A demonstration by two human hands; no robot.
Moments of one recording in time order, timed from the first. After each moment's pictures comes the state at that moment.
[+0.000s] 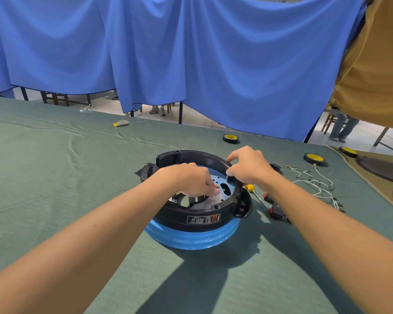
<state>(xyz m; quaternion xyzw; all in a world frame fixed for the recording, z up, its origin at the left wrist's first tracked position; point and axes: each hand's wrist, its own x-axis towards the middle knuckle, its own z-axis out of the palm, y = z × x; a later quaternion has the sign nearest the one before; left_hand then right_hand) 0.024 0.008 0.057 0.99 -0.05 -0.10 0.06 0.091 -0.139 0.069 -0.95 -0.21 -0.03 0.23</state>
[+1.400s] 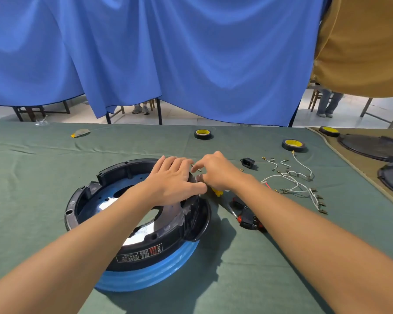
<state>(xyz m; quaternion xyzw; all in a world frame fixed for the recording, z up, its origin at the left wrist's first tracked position) 0.084 -0.030 0.037 1.00 -0.01 -0.01 0.06 0.173 -0.161 0.026 -0.93 -0.33 0.02 0.16</state>
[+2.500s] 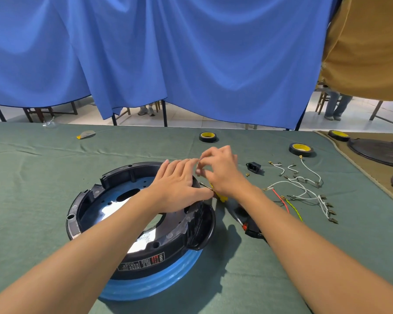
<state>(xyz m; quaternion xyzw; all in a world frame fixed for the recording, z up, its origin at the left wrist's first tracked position) 0.081 -0.032 0.035 0.99 0.00 0.00 0.12 0.172 -0.160 0.020 -0.89 -0.36 -0.13 0.25</state>
